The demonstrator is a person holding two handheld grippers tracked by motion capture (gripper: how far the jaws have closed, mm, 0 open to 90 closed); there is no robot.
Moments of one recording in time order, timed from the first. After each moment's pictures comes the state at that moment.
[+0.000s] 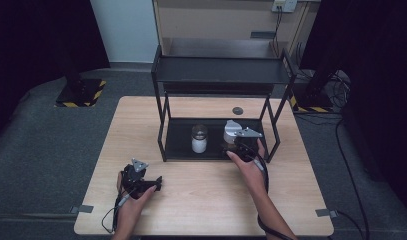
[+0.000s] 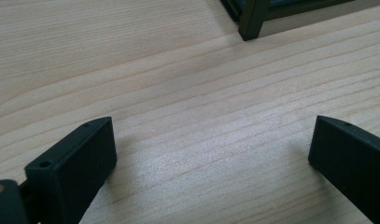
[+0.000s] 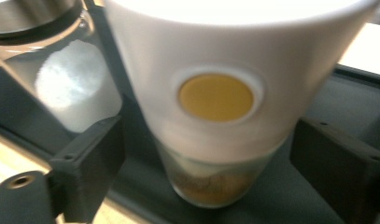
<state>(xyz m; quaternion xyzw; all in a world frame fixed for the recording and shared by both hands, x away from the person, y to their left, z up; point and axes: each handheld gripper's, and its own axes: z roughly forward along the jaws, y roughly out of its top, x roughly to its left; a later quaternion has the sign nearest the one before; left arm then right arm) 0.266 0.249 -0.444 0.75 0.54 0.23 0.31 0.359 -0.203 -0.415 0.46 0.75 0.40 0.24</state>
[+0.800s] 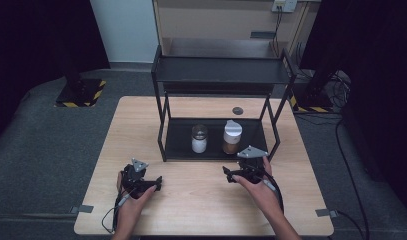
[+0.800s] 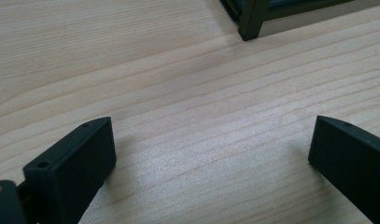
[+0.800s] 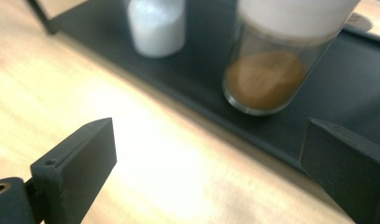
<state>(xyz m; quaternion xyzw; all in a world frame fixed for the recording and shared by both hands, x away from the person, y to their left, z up) 0.267 0.249 -0.444 0.75 0.54 0.23 0.31 0.301 -0.228 -0.405 0.40 0.81 0.39 0.20</state>
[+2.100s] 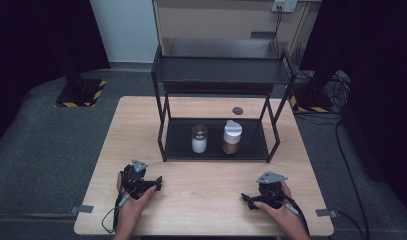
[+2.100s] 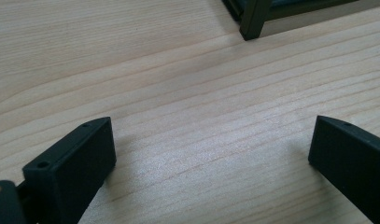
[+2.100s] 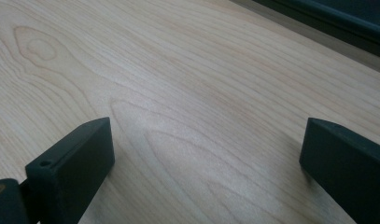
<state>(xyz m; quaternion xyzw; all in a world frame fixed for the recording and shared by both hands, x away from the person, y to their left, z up) 0.266 0.248 -0.444 0.74 0.55 0.23 0.31 0.268 -0.295 -0.443 0.38 0.84 0.36 0.16</state>
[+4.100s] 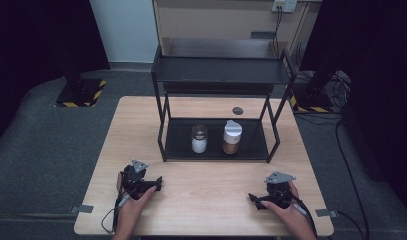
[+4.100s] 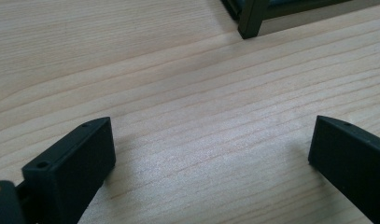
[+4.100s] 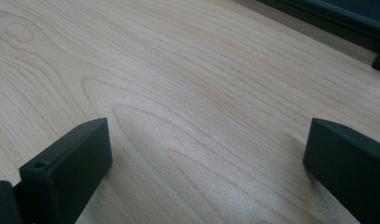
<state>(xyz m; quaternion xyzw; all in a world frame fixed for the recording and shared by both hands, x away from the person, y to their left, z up) 0.265 0.248 -0.444 0.74 0.55 0.23 0.31 0.270 -0.317 -0.443 0.39 0.84 0.35 0.16</state>
